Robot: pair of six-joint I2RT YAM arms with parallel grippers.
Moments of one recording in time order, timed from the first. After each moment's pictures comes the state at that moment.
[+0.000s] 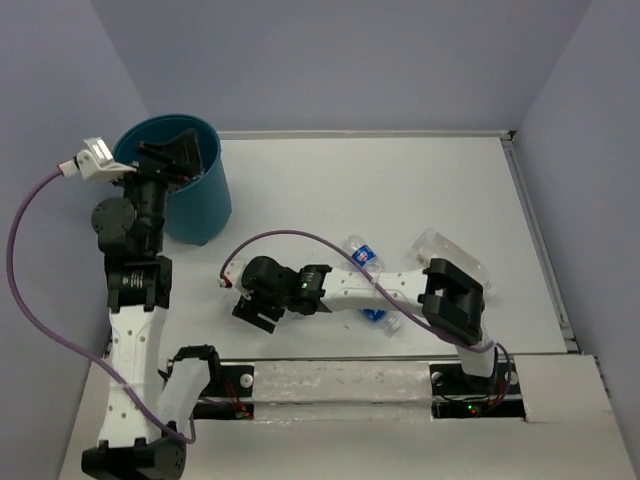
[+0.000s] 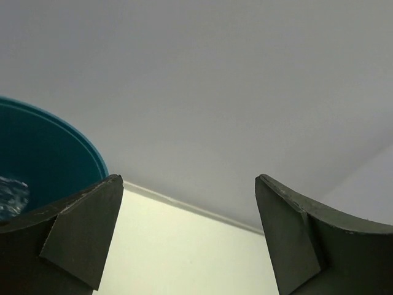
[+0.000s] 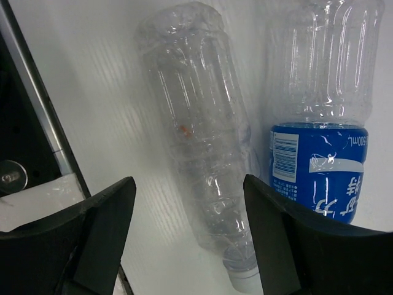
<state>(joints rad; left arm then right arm) 0.05 0.86 1.07 0.08 0.01 -0.69 1.28 1.99 1.55 -0.37 0.05 0.00</state>
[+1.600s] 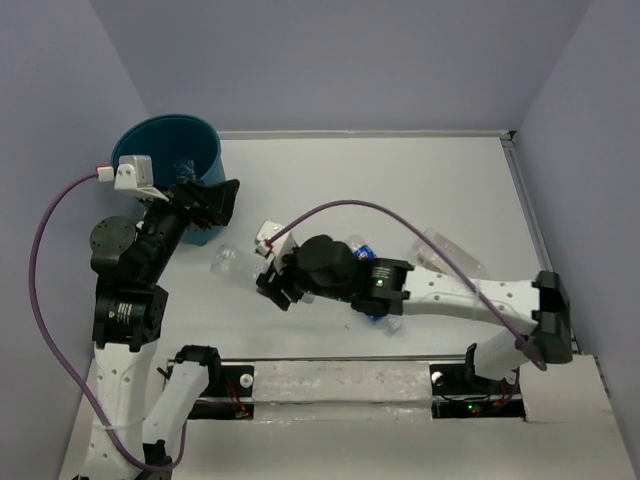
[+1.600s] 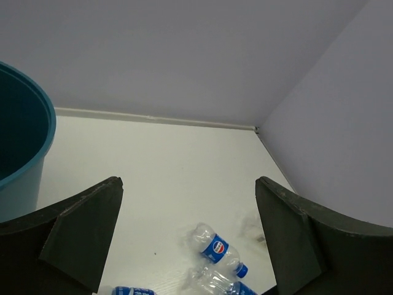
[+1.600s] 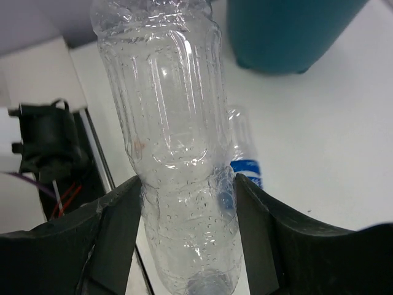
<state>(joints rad) -0.11 0.68 1.10 -0.32 0.25 -0.49 1.30 1.60 1.39 -0.23 0.15 0.02</state>
